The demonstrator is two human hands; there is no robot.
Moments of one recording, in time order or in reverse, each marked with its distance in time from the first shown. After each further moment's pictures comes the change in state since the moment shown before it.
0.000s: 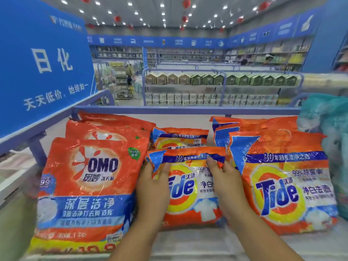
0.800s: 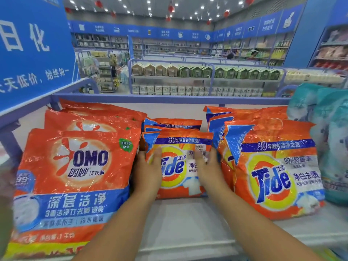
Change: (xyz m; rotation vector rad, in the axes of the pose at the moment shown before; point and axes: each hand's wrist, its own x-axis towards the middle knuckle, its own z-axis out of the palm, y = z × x) left_hand 0.050 -0.037 0.023 0.117 -0.091 -0.082; right_hand 0.037 0.049 0.020 -0.135 -0.050 0.003
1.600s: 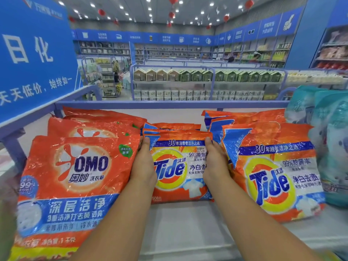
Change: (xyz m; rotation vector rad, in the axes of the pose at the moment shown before) left_hand 0.016 0.046 0.004 -0.690 -0.008 -0.265; right_hand 0.020 -0.042 -0.001 0.542 0.143 0.241
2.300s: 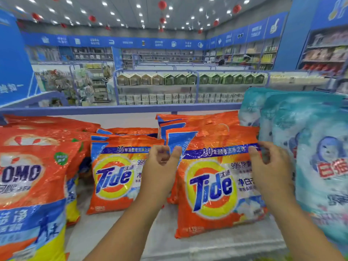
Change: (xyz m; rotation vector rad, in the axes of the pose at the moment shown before) left_hand -0.106 -0.060 0.107 0.568 -0.264 0.257; right_hand -0.007 -0.135 -0.207 -0.924 0.307 -0.659
